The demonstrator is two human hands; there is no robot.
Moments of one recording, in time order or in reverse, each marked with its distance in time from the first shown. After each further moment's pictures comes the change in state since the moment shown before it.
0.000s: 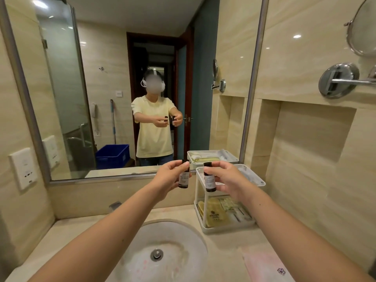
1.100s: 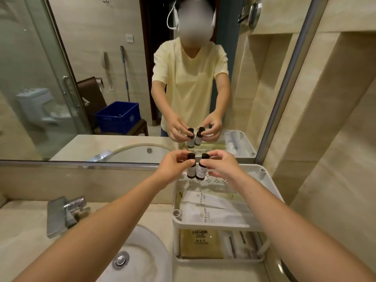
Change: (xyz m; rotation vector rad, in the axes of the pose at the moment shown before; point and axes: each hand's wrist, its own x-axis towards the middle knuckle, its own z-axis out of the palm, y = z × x) left_hand 0.309 -0.112 0.098 0.443 0.134 0.020; right_hand 0.341 0.092 -0.122 -0.161 -0.129 0.108
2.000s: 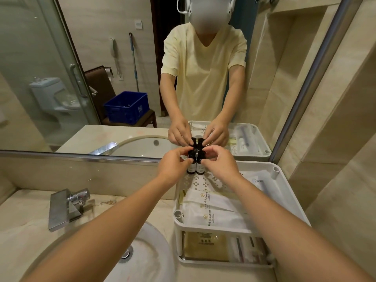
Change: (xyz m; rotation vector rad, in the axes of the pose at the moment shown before) left_hand 0.029 -0.044 0.009 0.307 0.217 0.043; right_hand 0.046 0.032 0.024 -0.321 0.056 -0.229
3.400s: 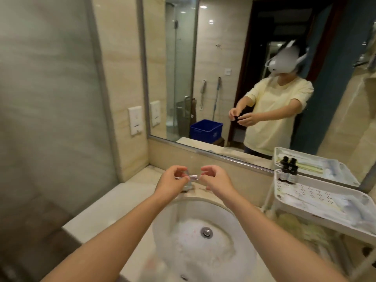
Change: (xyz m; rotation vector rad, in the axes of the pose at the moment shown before) left_hand -0.304 -0.072 -0.275 -0.274 0.360 -0.287; right_hand -0.259 -0.192 0.195 0.119 -0.394 -0.162
